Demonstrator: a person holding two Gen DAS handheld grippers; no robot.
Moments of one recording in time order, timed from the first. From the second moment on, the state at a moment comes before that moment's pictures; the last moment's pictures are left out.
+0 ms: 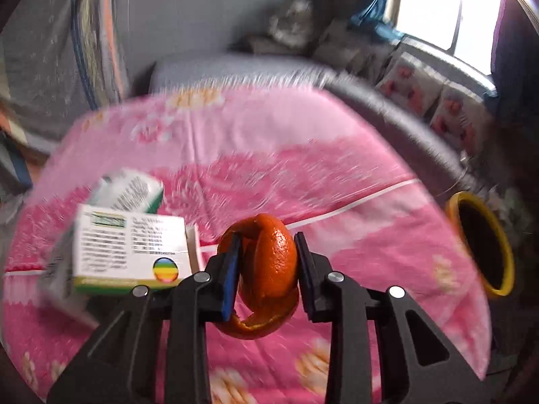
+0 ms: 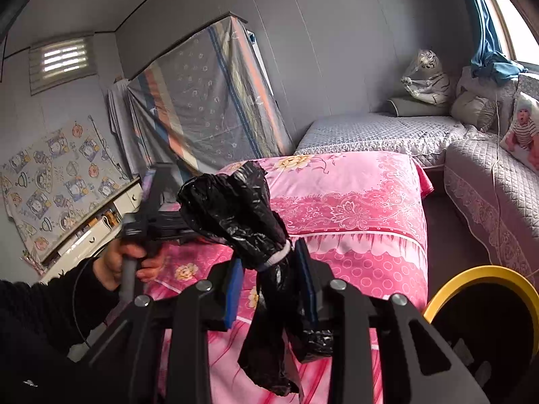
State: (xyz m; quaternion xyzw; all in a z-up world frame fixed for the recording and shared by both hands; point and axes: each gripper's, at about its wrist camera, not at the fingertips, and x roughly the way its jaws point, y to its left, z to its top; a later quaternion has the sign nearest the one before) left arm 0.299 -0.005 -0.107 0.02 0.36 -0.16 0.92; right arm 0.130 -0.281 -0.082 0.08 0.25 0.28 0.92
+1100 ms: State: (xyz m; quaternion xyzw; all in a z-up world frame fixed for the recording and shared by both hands) left arm 0.139 -0.184 0.006 0.13 0.17 -0.32 0.92; right arm 0.074 -0.426 -0.086 0.22 0.17 0.14 0.95
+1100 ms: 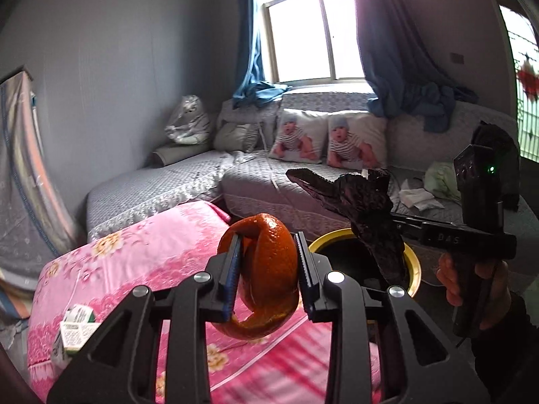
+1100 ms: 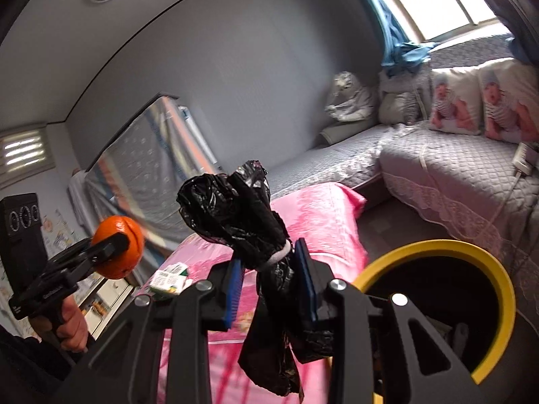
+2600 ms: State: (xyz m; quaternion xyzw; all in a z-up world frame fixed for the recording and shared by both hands) left arm 0.327 -0.138 -0.021 -0.23 0.34 -0.30 0.86; right arm 0.076 -0.475 -0.129 0.20 0.20 -0.07 0.96
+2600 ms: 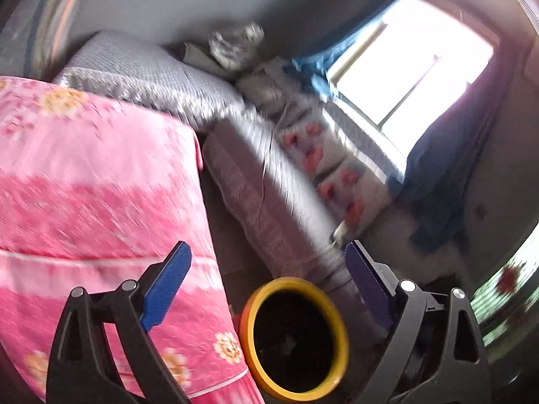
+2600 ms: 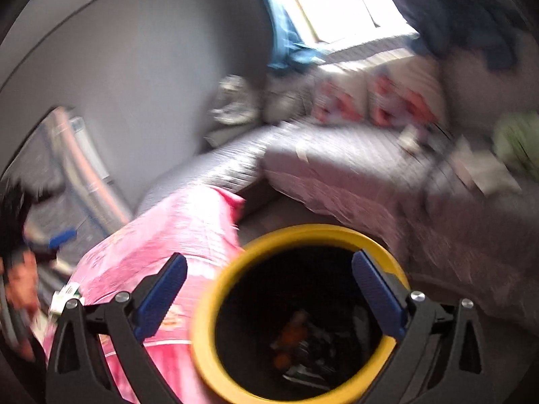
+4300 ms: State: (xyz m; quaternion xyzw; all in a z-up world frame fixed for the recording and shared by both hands) left arm 0.336 0.159 -0.128 0.03 0.35 -0.21 0.91; right arm 0.264 -0.121 -0.097 -0.04 0.32 0.40 0.86
